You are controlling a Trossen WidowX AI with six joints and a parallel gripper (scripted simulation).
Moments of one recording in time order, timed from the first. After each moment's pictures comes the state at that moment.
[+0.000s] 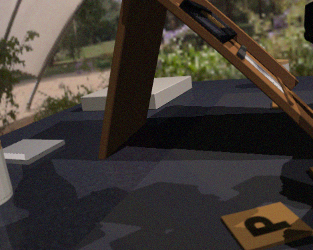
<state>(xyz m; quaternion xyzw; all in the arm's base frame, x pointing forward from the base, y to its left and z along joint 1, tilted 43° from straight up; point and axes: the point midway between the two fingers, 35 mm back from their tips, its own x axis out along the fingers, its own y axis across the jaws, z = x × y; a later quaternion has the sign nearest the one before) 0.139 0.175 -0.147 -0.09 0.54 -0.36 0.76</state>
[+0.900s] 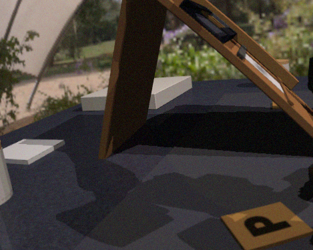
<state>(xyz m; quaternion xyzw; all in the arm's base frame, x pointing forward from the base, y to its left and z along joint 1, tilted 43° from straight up) 0.145 0.147 -0.176 -0.08 0.53 -0.36 0.76</state>
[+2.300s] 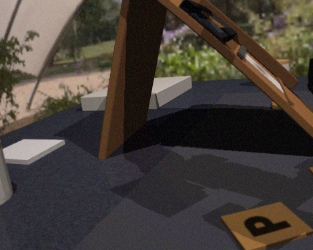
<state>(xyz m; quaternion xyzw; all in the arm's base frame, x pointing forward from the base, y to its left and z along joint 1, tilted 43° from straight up) 0.146 0.145 -0.176 -0.09 0.53 -0.36 0.76</state>
